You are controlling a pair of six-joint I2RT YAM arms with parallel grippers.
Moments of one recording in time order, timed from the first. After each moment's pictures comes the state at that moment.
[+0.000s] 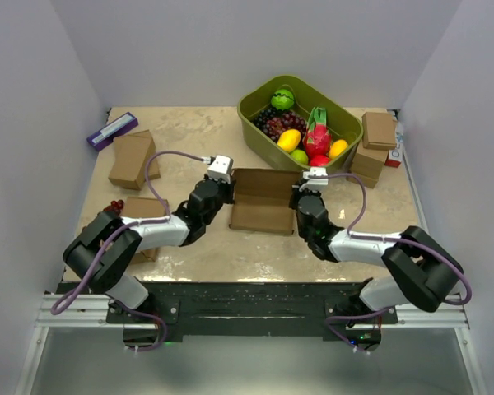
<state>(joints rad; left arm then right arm) -0.69 1.55 0.64 0.70 -0.28 -0.20 0.74 1.40 0.47 0.78 0.73 0.23</state>
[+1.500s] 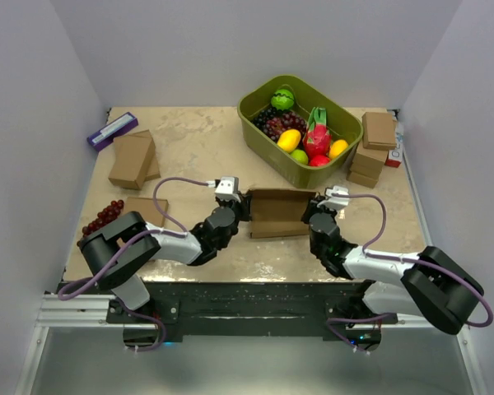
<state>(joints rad) -0.94 1.64 0.54 0.96 -0.56 -0.45 0.77 1.23 0.27 0.73 0.83 0.46</state>
